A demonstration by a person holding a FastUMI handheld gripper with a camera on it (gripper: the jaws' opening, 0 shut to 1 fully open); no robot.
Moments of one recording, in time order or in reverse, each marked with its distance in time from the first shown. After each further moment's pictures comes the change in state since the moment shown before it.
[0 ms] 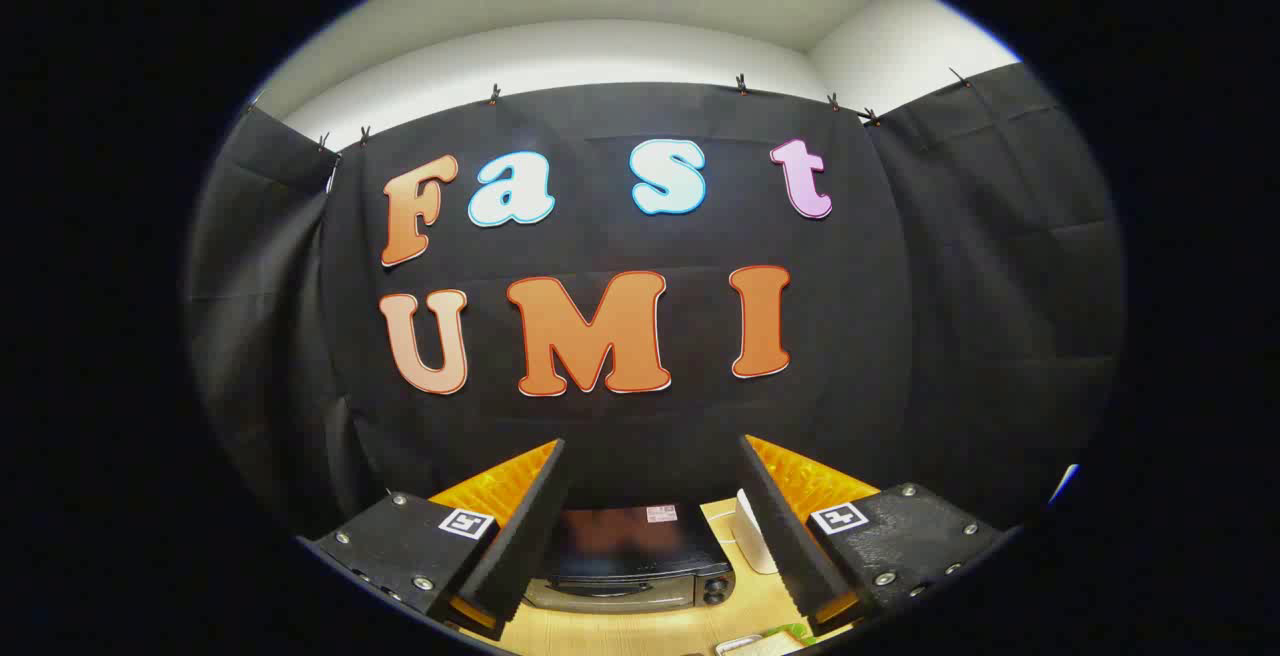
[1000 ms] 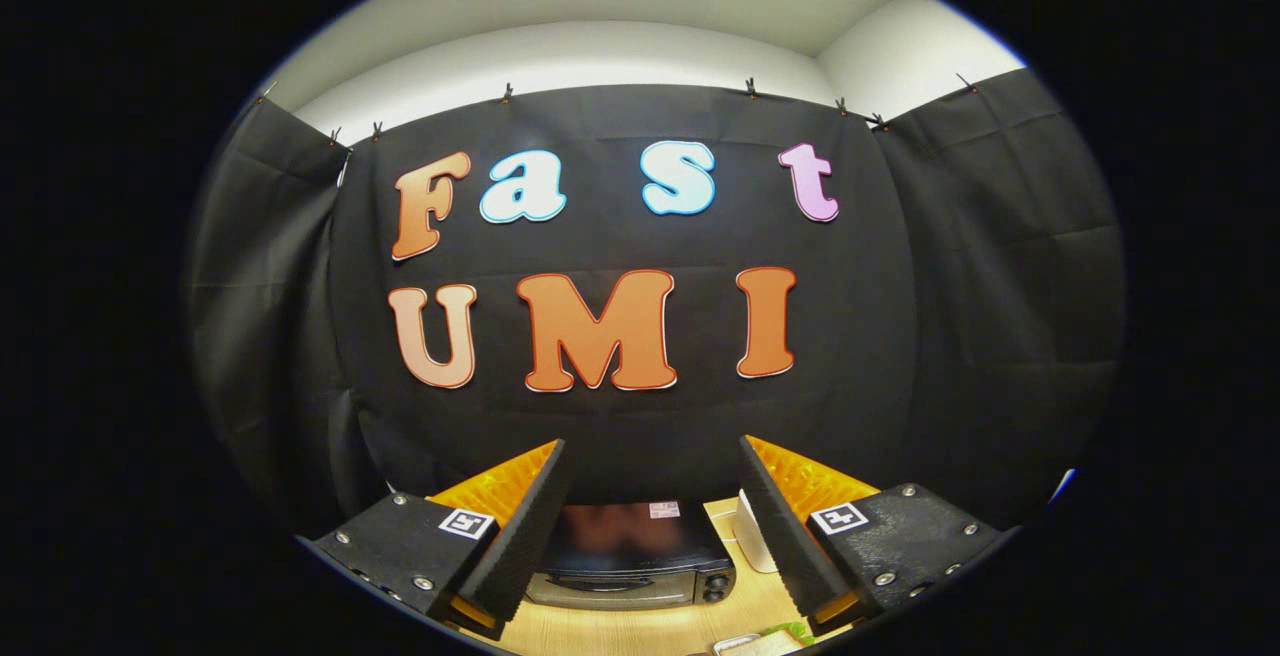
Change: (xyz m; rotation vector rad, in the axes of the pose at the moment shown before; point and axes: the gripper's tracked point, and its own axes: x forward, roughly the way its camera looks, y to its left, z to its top) arm -0.013 -0.001 -0.007 -0.002 0.005 0.007
